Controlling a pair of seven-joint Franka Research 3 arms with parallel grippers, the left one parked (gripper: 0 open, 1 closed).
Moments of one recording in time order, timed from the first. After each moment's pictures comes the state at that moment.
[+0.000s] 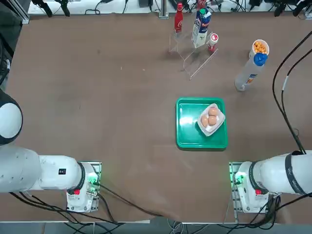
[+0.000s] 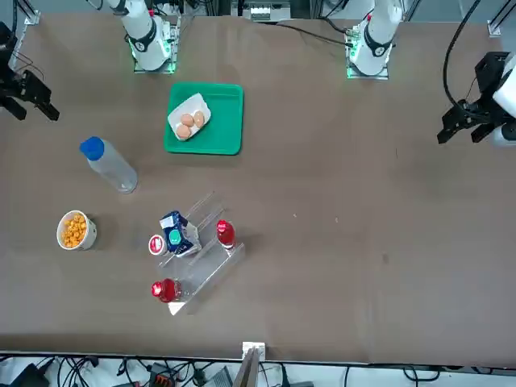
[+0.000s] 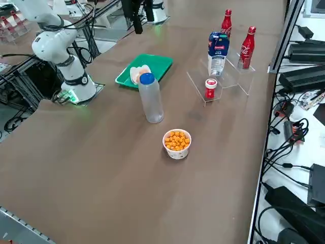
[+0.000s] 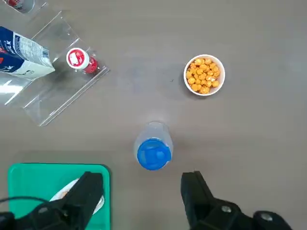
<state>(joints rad) 0.18 -0.16 -0.22 -1.75 -0.03 1.67 -0.01</state>
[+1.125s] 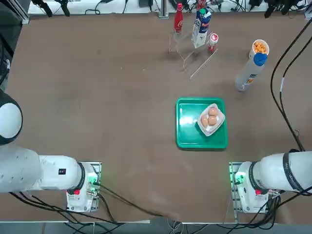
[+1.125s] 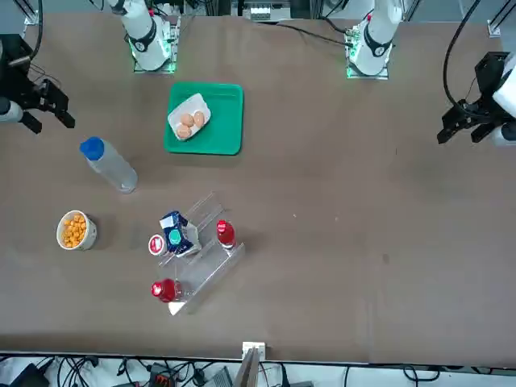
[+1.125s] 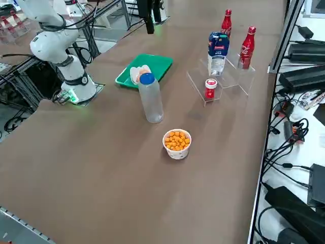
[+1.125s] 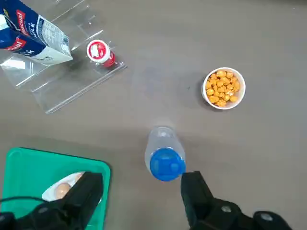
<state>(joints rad) 0.04 -0.10 -0.04 -1.72 0.00 1.67 -0.12</state>
